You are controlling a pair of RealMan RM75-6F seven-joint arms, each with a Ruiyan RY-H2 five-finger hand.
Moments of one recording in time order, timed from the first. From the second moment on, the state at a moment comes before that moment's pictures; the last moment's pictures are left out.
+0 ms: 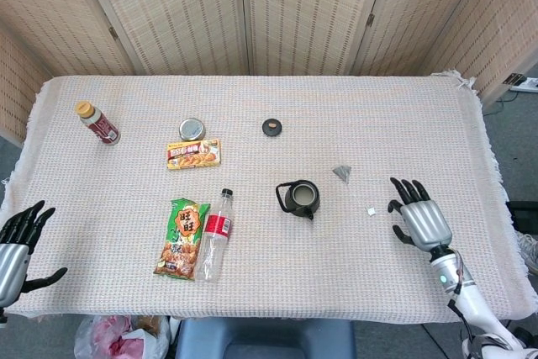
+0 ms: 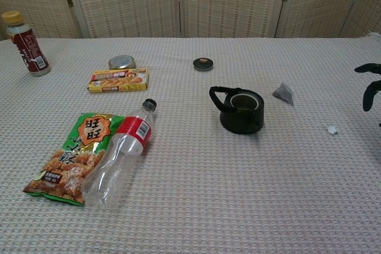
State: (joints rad) left arm -0.09 -1.06 -0.01 -1.58 1.57 1.50 -0.09; right arm 0.35 -1.34 0.09 -1.42 -1.40 1.08 -0.23
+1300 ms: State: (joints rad) left arm -0.10 -1.04 -0.01 -1.57 1.56 1.48 -0.14; right arm 0.51 -1.56 0.11 -1.16 -1.26 0.91 -0.28
